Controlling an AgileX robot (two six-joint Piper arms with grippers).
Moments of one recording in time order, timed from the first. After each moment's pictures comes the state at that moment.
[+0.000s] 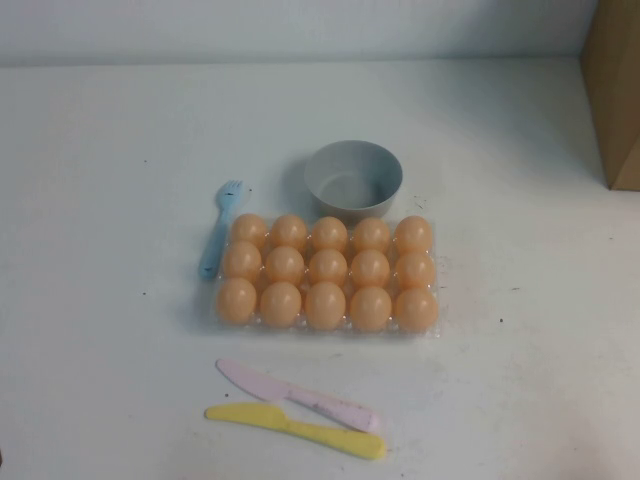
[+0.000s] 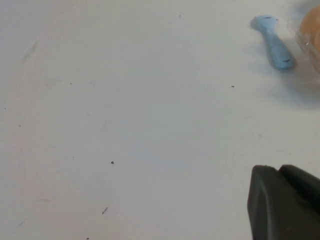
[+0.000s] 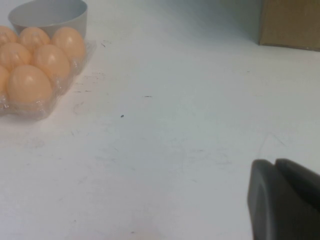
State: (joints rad) right arm 0.11 -0.01 0.03 0.20 0.37 -0.13; left arm -0.03 -0.01 0.03 -0.11 0.37 0.17
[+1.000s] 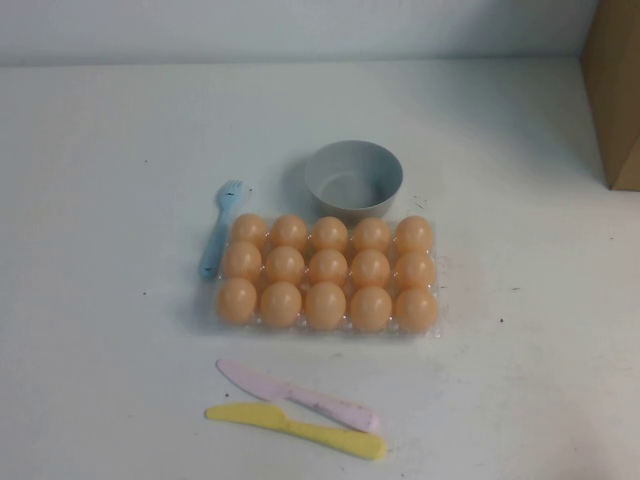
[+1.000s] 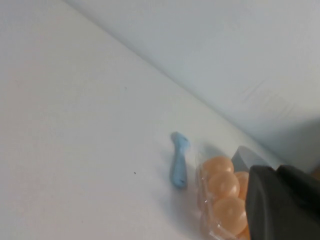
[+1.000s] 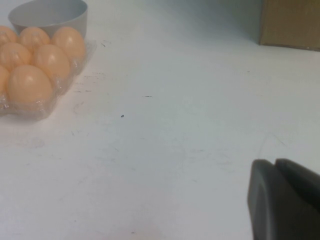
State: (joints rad) right arm 0.11 -0.01 0.03 0.20 0.37 -0.13; left arm -0.03 -0.01 0.03 -0.66 0.16 -0.02
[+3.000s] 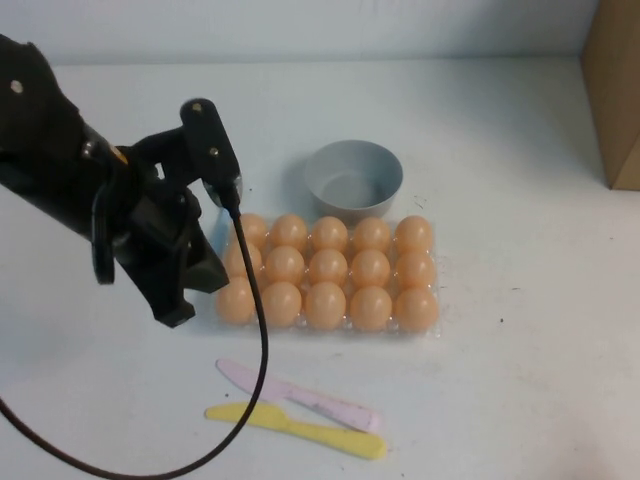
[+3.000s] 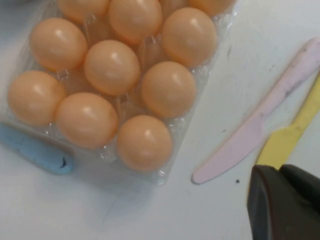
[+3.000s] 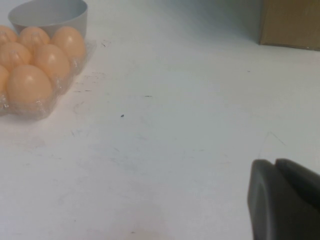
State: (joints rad) right arm 0.11 -0.01 0.03 0.20 0.37 -0.13; left arm -0.36 1.50 -1.25 -0.33 1.07 1.01
